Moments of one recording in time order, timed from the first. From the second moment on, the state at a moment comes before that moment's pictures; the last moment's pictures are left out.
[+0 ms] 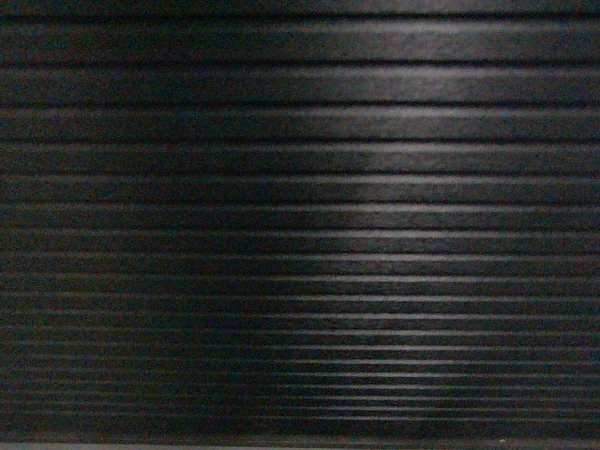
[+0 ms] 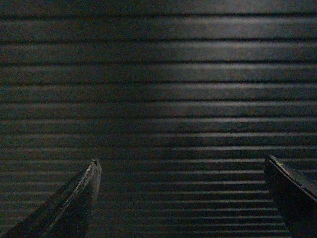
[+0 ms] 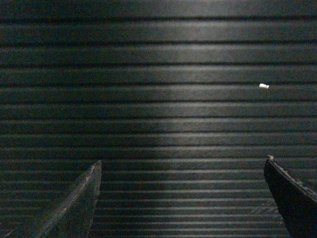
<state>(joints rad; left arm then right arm) 0.00 0.01 0.01 0.00 0.00 -0.01 0.00 0.00 0.01 -0.01 0.00 0.00</state>
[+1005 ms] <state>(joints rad) 0.00 0.01 0.01 0.00 0.00 0.00 0.00 0.00 0.01 0.00 0.00 0.00</state>
